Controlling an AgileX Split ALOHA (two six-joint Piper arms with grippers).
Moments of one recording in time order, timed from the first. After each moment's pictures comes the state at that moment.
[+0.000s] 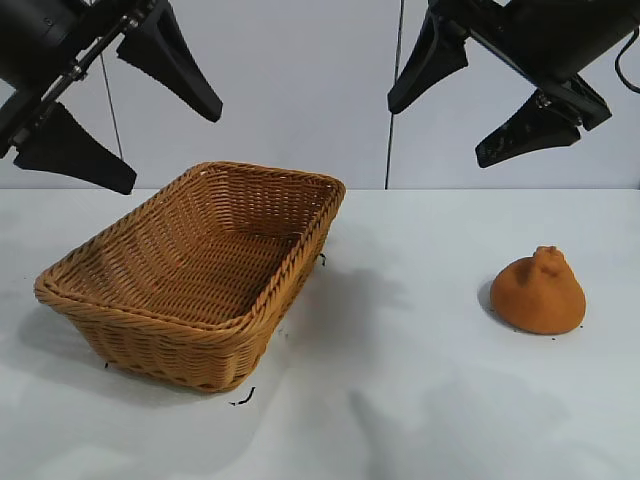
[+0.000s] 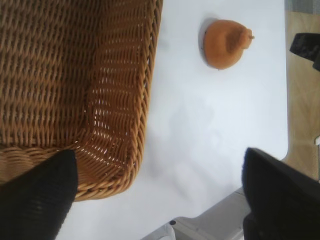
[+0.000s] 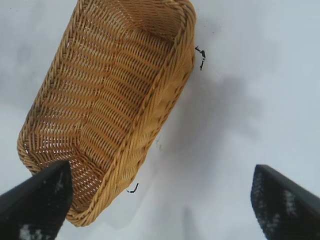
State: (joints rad) left arm -0.25 1.61 -1.14 -0.80 0.81 0.18; right arm 0.18 1.65 -1.19 0.71 0.74 -0.33
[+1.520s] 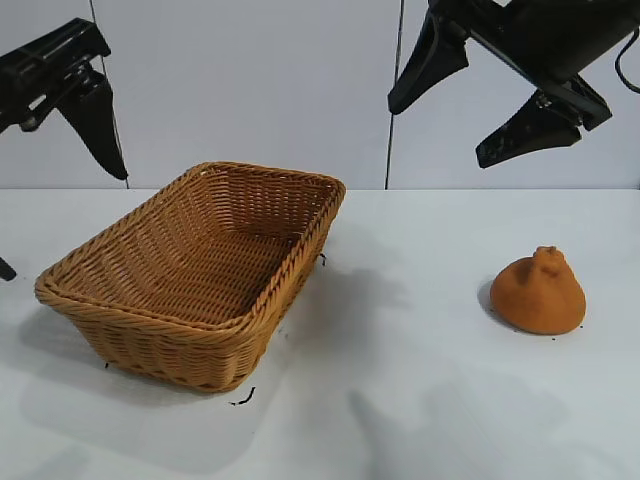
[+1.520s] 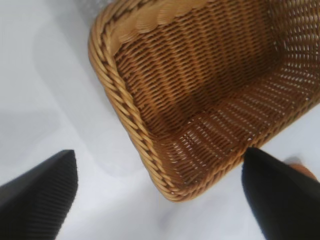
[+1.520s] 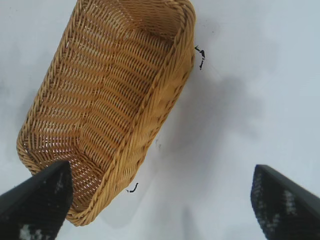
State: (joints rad) left arm -0.50 1.55 -0.95 -0.02 0.68 -1.37; right arm 0.18 1.65 -1.19 0.71 0.74 -0.33
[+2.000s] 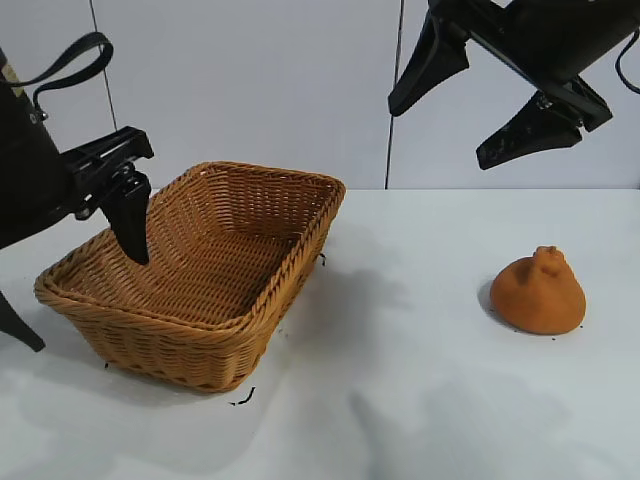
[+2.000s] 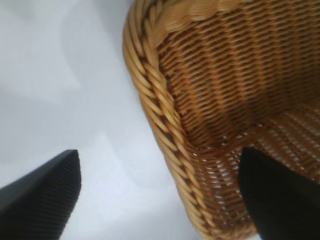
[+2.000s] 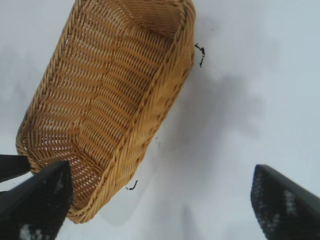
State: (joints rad) left arm -0.50 1.72 -1.02 -0.02 0.66 -1.44; right arm 0.18 1.65 -1.19 0.71 0.74 -0.33
